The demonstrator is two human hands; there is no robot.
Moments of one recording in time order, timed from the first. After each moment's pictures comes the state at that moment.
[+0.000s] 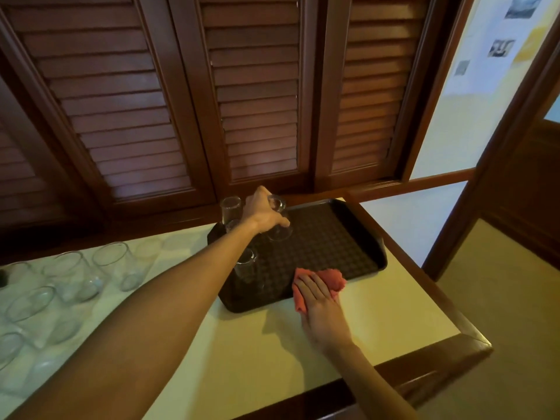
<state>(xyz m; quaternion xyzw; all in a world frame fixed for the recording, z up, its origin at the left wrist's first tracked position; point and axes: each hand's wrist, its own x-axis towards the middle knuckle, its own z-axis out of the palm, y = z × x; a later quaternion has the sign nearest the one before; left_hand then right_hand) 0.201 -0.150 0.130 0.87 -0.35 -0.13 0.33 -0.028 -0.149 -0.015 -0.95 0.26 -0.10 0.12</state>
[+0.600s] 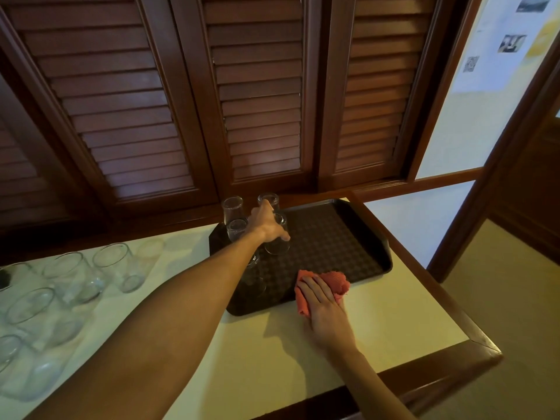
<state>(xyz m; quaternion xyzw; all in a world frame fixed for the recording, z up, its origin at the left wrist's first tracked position) 0.206 -0.162 0.098 0.89 -0.31 -0.18 0.28 -0.025 -0.154 -0.018 -0.95 0.27 -0.10 0.15</state>
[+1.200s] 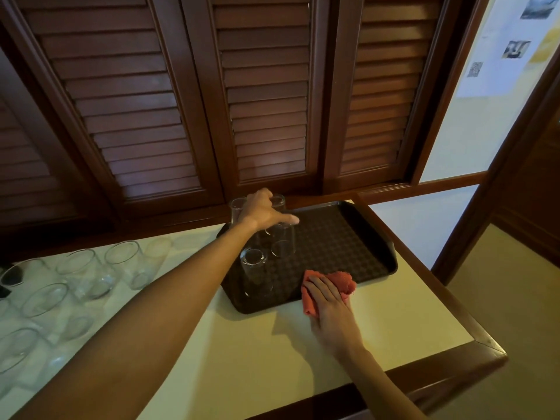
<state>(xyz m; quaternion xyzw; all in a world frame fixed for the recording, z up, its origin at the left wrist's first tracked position) 0.212 -0.130 0.143 0.87 -0.36 -0.15 0.31 -0.026 -0.153 -0.017 -0.94 0.27 -0.11 0.16</state>
